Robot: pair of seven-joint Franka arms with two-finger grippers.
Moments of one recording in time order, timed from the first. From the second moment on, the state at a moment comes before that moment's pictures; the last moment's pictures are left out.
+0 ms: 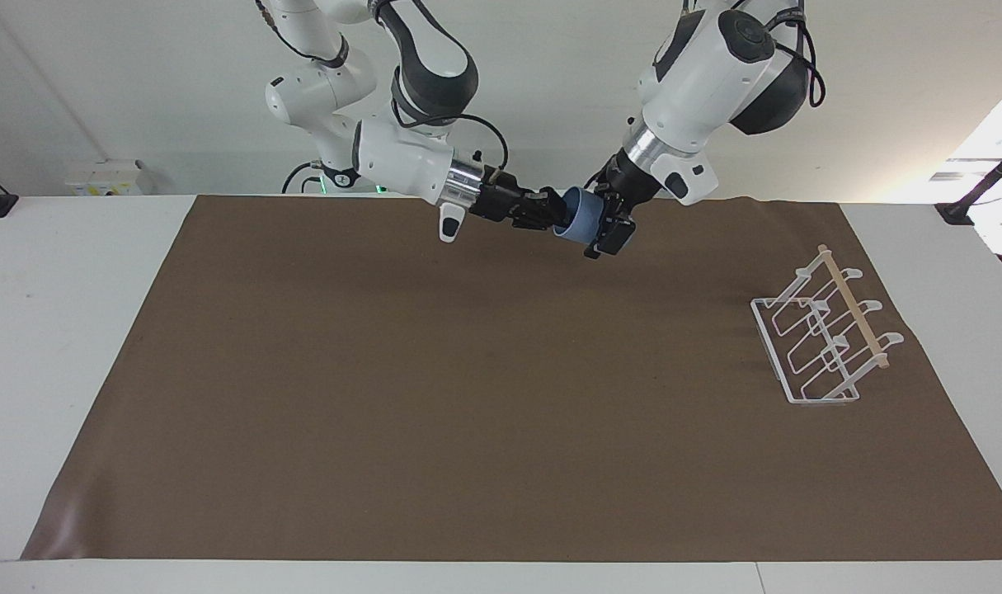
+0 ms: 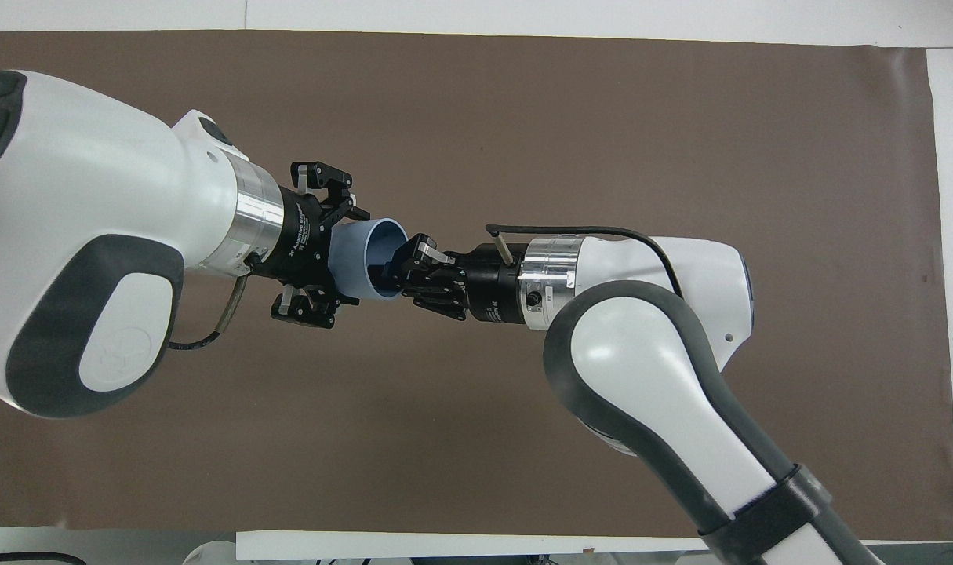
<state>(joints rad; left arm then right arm) -0.44 -0.02 -0.10 -1.76 -0.34 1.85 -1.83 0.66 0.03 -0.07 -2.03 1.47 2.35 0.11</state>
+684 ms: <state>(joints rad) -0.44 -0.03 -0.10 -1.76 -0.34 1.85 -1.84 0.59 0.02 -0.07 -2.01 1.42 2.30 0.11</state>
